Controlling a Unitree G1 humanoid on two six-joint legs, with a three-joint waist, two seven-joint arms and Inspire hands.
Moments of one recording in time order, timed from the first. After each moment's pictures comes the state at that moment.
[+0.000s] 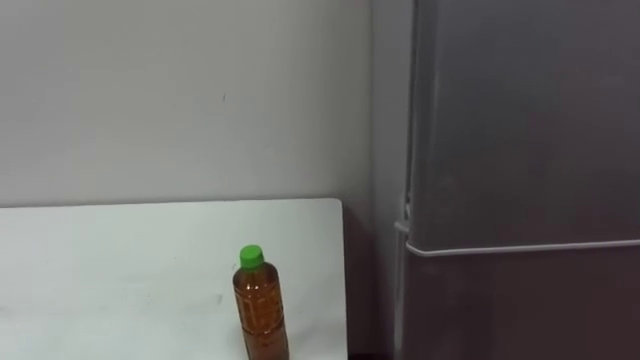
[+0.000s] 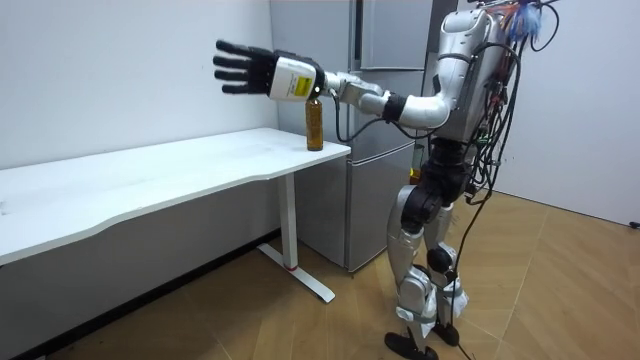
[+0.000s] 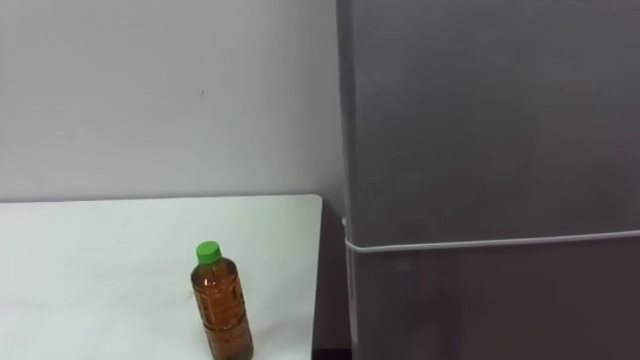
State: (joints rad) left arm 0.04 0.32 0.51 -0.14 -0.58 -0.17 0.71; right arm 0.21 -0.21 -0.12 1.12 0.43 -0.02 0.11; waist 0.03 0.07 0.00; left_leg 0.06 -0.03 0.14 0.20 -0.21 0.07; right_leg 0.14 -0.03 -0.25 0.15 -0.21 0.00
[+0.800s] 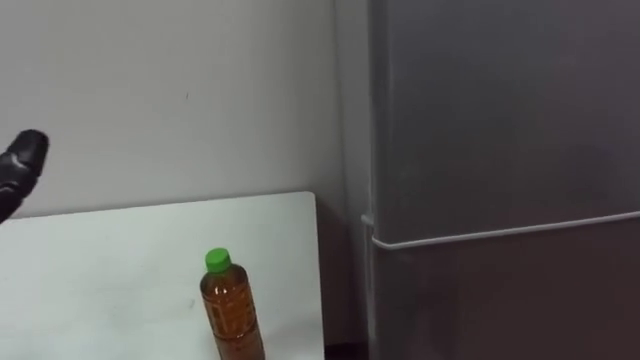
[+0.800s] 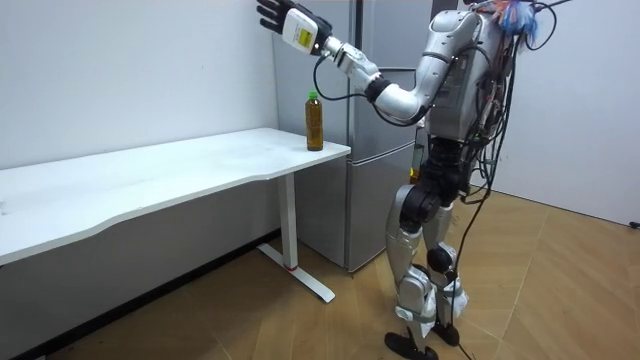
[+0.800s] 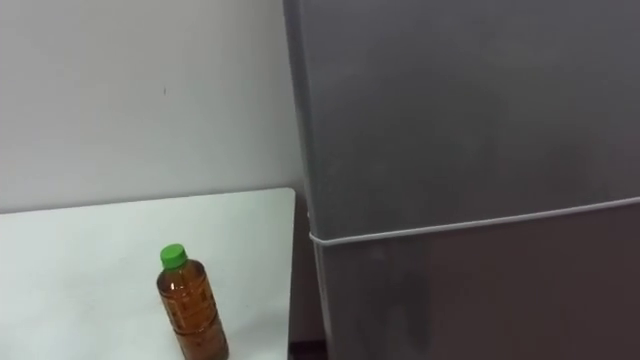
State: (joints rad) left arm -0.14 0.30 0.29 -0.39 -0.58 -0.07 0.36; right arm 0.20 -0.20 -0.10 1.10 0.42 0.00 0.14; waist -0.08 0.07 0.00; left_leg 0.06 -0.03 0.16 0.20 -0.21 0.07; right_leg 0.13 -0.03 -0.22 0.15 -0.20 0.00
